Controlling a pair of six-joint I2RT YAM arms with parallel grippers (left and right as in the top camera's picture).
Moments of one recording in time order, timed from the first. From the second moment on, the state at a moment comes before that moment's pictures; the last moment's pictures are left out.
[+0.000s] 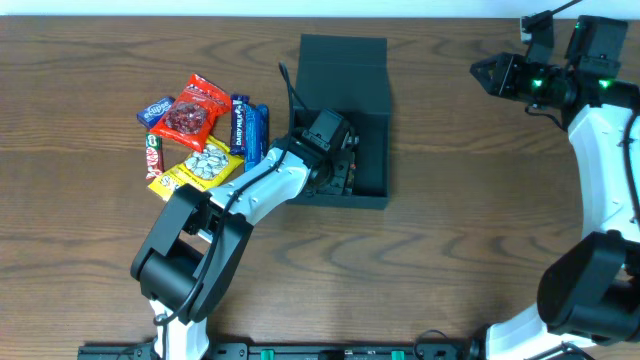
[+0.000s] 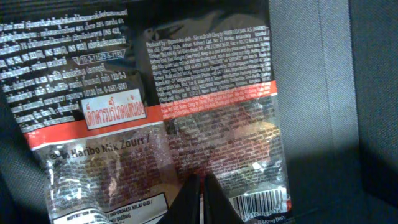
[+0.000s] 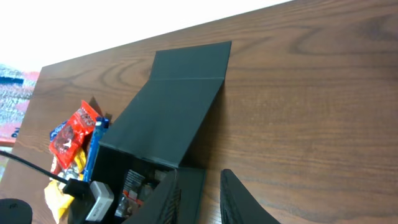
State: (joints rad) left arm -0.60 1.96 1.25 -0.50 0.12 -0.34; right arm -0.21 1.77 1.55 -0.65 -0.66 0.11
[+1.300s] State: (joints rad) left arm -0.60 2.01 1.38 -0.54 0.13 -0.15; right arm -0.21 1.77 1.55 -0.67 -0.66 0.11
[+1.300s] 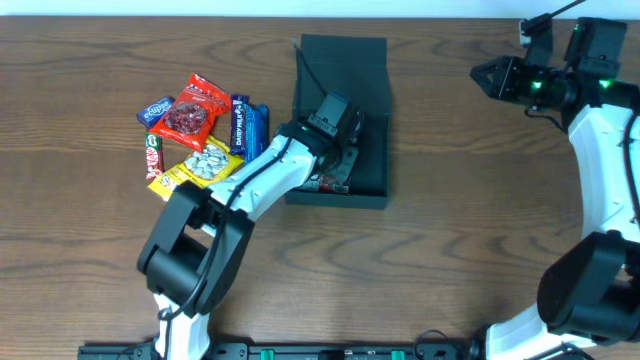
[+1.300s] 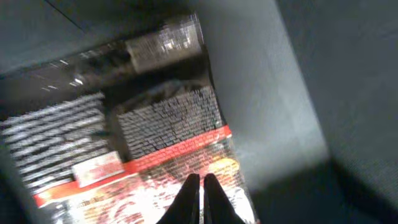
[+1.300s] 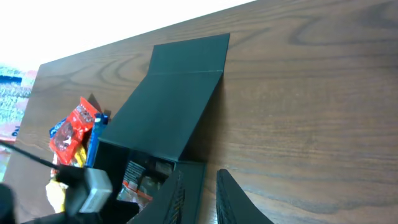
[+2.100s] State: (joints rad) left arm -0.60 2.07 1.40 -0.51 -0.08 -0.15; right arm -0.21 1.77 1.55 -0.70 -0.66 0.11
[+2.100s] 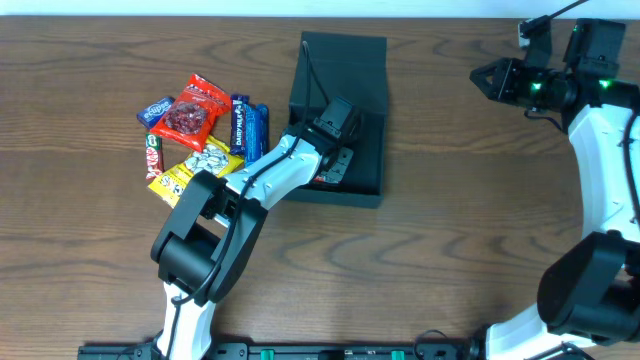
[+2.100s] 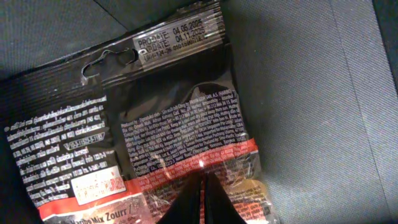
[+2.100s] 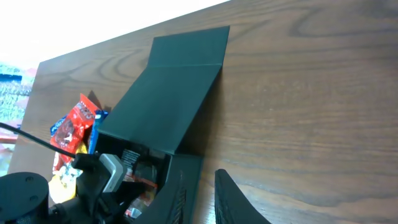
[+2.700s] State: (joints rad) left arm -0.47 1.62 1.56 -0.81 -0.30 -0.33; right arm -0.21 1.77 1.55 -0.71 -0.65 0.11
